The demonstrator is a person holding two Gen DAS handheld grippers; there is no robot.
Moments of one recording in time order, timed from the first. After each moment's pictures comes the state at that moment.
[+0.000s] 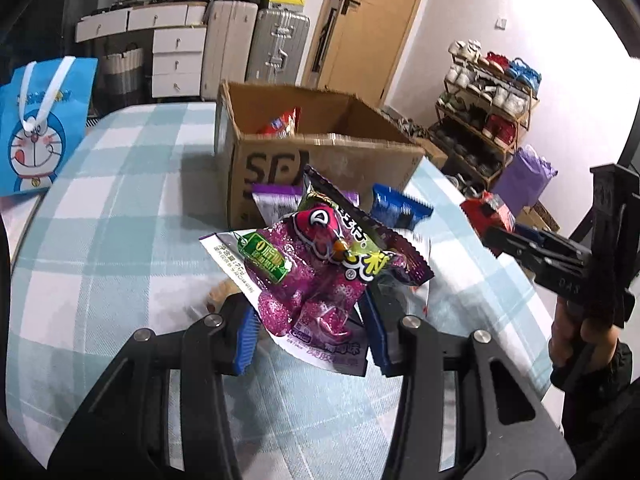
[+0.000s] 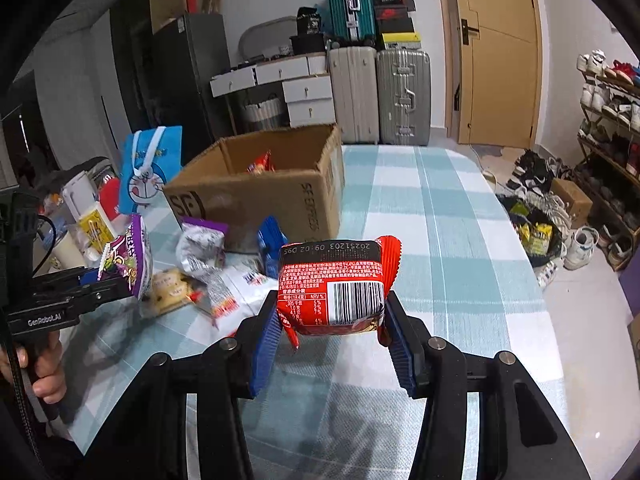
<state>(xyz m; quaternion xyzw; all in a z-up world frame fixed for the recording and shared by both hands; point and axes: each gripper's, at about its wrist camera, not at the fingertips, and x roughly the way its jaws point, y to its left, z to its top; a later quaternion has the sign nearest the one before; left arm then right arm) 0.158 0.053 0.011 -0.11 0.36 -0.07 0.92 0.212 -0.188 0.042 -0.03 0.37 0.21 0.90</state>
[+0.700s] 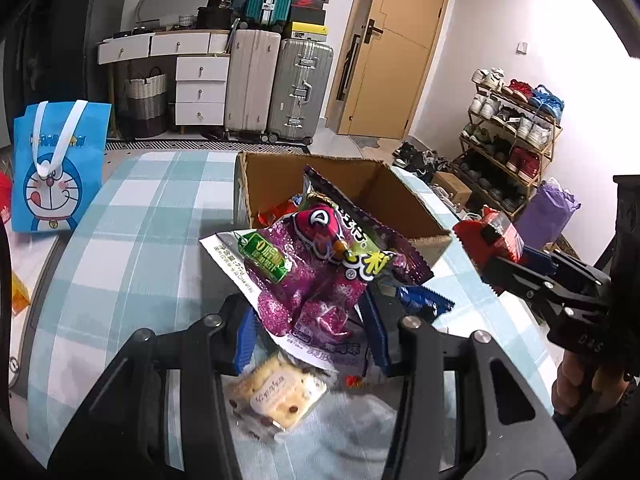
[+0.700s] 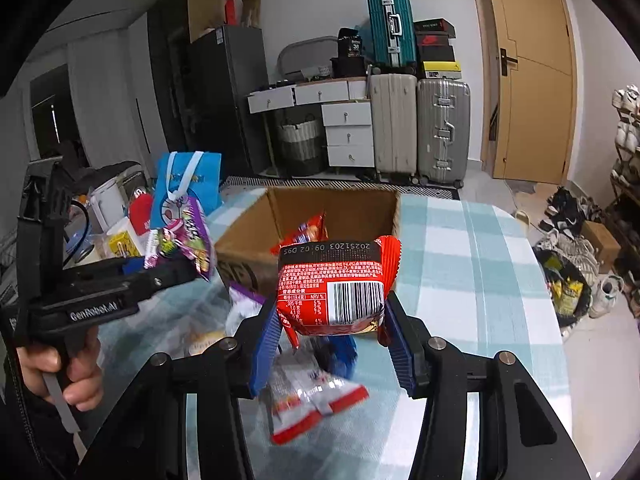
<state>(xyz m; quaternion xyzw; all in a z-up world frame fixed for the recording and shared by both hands) 0.216 0.060 0.070 -0.11 0.32 -0.02 0.94 0.249 -0.128 0.094 -0.04 0.33 0.28 0.90</state>
